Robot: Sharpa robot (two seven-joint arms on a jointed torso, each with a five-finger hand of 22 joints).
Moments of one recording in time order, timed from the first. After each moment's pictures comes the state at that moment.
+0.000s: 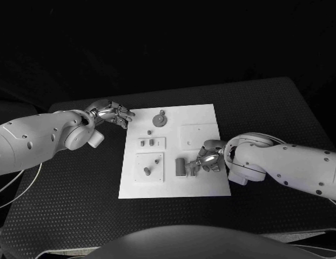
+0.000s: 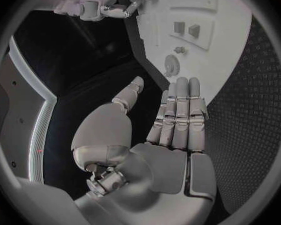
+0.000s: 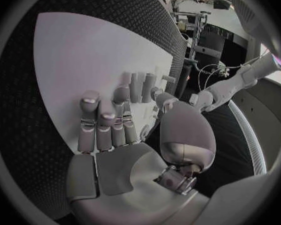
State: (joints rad) left arm 1.17 -0.84 -0.15 1.12 -0.45 -0.07 0.20; left_hand 0.94 -0.09 0.43 -0.28 0.05 0.81 0.19 0.36 0.42 1.15 0.12 0.08 0.30 1.08 0.02 0.57 0.80 0.01 1.05 -0.07 0.07 1.03; right arm 1.16 -0.67 -0.19 1.51 -1.00 -0.02 -0.48; right_hand 0.87 -0.26 0.49 0.11 0.06 1.06 0.06 0.22 0.71 1.26 -0.04 0.72 1.00 1.24 -0.13 1.30 1.04 0.21 1.14 -0.07 1.04 1.31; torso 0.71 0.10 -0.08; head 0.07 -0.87
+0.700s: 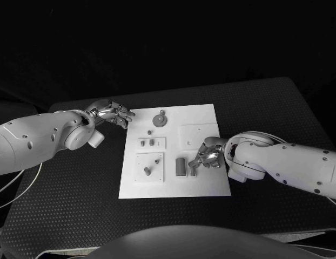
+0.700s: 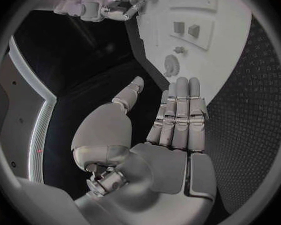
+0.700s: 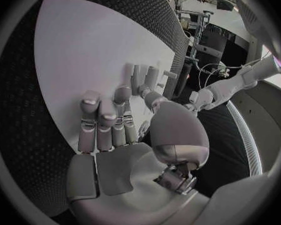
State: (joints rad) left arm 1.17 -0.84 -0.15 1.12 -0.45 -0.07 0.19; left_hand 0.94 -0.08 0.43 -0.28 0.05 0.81 0.19 0.36 0.42 1.15 0.12 0.08 0.30 1.08 0.02 0.57 0.80 0.01 1.05 -0.07 0.07 1.03; right arm 1.16 -0.66 -0.19 1.48 -1.03 -0.05 -0.45; right_hand 0.99 -0.07 0.43 -0.04 0.06 1.08 0.07 0.23 0.71 1.28 -0.04 0.72 0.99 1.26 -0.14 1.30 1.04 0.21 1.14 -0.07 1.04 1.31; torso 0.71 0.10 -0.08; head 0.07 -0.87
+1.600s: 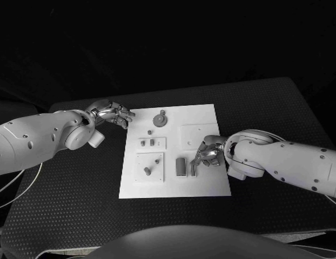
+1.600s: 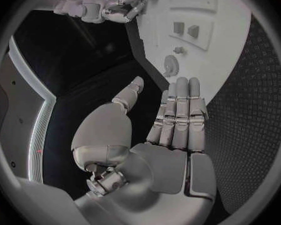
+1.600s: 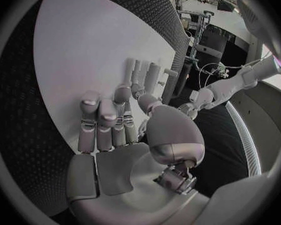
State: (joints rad) left arm 1.17 -0.84 -0.15 1.12 -0.45 -0.07 0.19; left_hand 0.94 -0.08 0.43 -0.28 0.05 0.81 0.19 0.36 0.42 1.15 0.12 0.08 0.30 1.08 0.02 0.56 0.80 0.01 1.05 -0.07 0.07 1.03; right arm 1.16 -0.65 -0.19 1.45 -1.03 -0.04 -0.42; right_hand 0.98 0.09 0.47 -0.26 0.06 1.10 0.07 0.23 0.69 1.30 -0.04 0.72 0.98 1.26 -0.14 1.30 1.04 0.22 1.14 -0.05 1.05 1.31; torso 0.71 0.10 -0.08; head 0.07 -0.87
